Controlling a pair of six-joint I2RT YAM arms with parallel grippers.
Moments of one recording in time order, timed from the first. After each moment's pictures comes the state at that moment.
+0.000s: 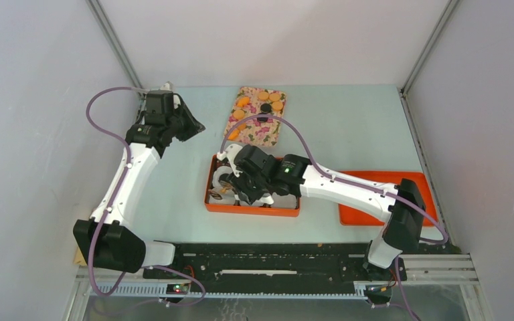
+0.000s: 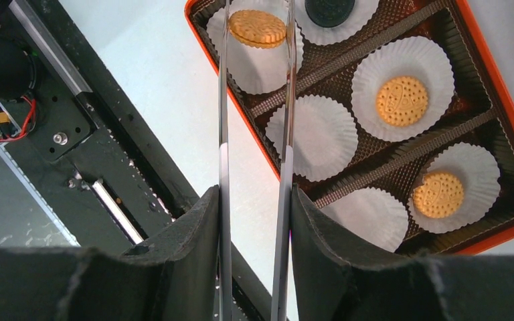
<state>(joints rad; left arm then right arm) -0.14 1.31 1.31 -0.64 0.11 -0.63 1.13 1.66 1.50 -0.69 0.05 0.16</state>
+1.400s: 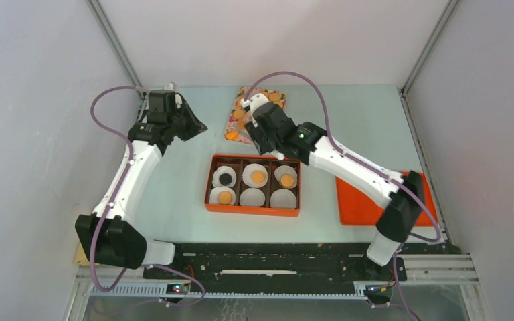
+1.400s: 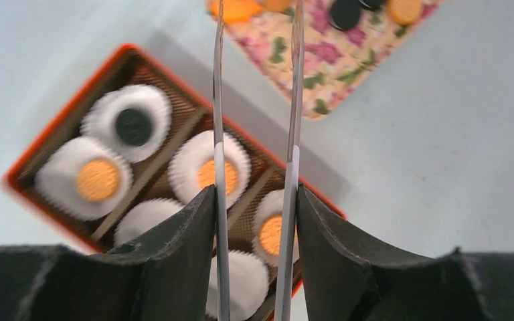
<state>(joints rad) -0.14 1.34 1.31 -0.63 0.14 -0.61 0.92 1.66 1.65 -0.64 0.29 0.08</state>
